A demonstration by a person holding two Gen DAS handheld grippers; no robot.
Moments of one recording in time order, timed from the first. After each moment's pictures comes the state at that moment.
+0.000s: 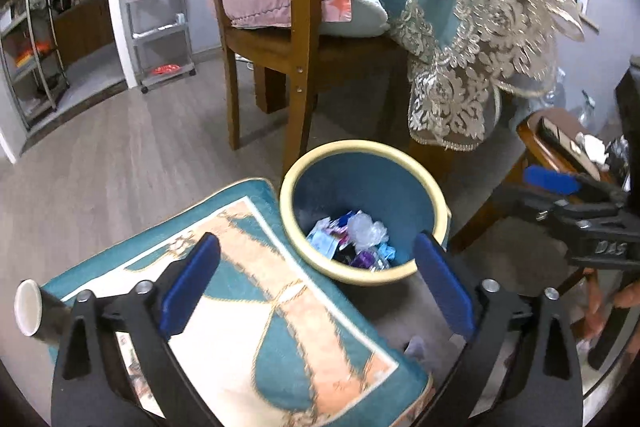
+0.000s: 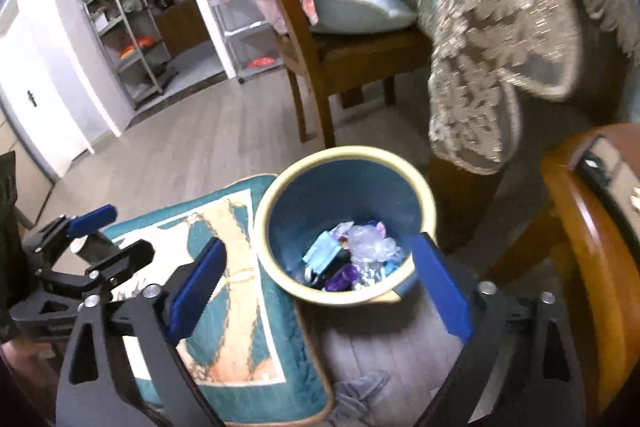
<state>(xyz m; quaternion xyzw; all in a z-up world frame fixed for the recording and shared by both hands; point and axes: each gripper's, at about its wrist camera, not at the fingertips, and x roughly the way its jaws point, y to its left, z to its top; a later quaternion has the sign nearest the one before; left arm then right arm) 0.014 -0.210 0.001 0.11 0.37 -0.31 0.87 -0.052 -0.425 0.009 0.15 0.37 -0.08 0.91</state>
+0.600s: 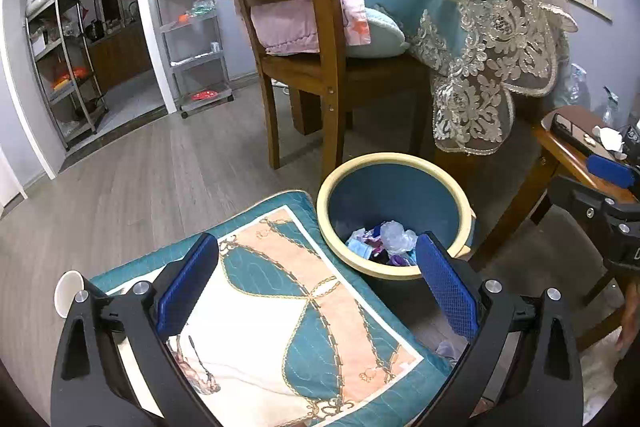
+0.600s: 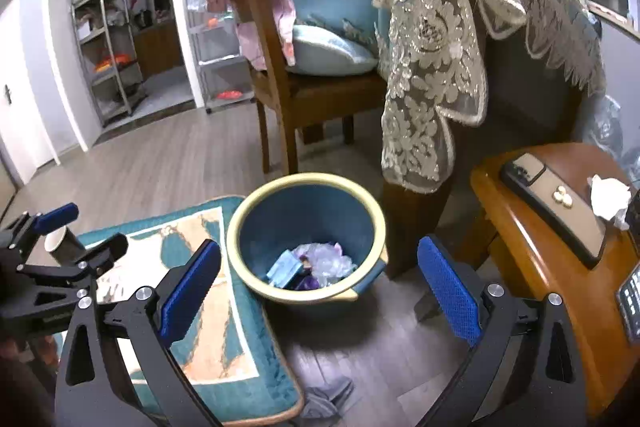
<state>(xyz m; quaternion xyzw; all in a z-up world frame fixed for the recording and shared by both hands) -0.019 -0.193 0.010 0.13 0.32 -0.26 0.90 -0.099 -0.400 0.027 0.09 0.31 -0.16 0.93</state>
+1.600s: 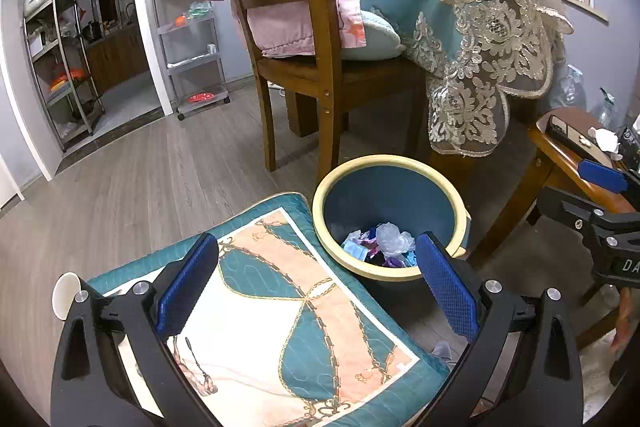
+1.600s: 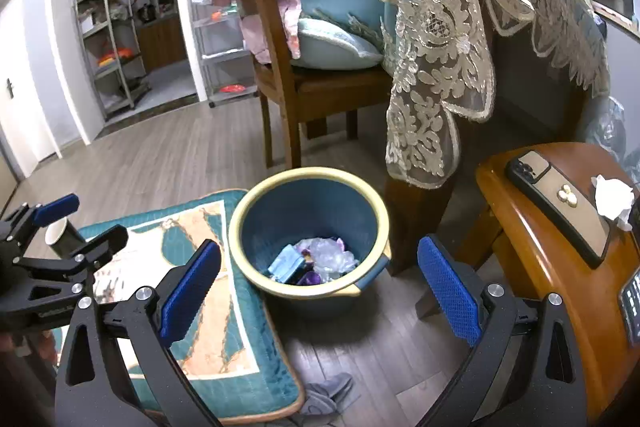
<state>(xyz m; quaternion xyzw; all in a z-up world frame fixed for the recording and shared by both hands) -0.022 -0.195 0.012 0.13 0.32 -0.26 0.90 -0.097 -0.397 0.023 0.09 0.32 -0.15 0.93</state>
